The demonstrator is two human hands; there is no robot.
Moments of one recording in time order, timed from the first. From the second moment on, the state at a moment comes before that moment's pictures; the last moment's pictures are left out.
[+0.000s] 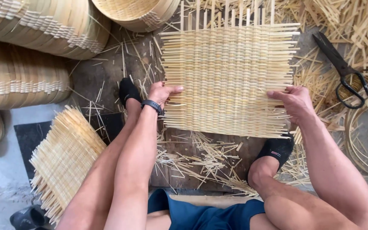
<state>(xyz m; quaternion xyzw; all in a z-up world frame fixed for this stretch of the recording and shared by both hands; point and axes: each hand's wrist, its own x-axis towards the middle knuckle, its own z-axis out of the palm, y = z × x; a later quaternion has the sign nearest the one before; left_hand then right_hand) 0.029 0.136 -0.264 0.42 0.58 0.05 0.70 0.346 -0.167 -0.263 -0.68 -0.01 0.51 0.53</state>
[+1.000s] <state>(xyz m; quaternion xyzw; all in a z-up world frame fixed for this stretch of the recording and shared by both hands) 0.011 0.137 -0.307 0.64 0.62 0.11 0.44 0.459 -0.599 -0.365 -0.98 0.13 -0.11 0.10</state>
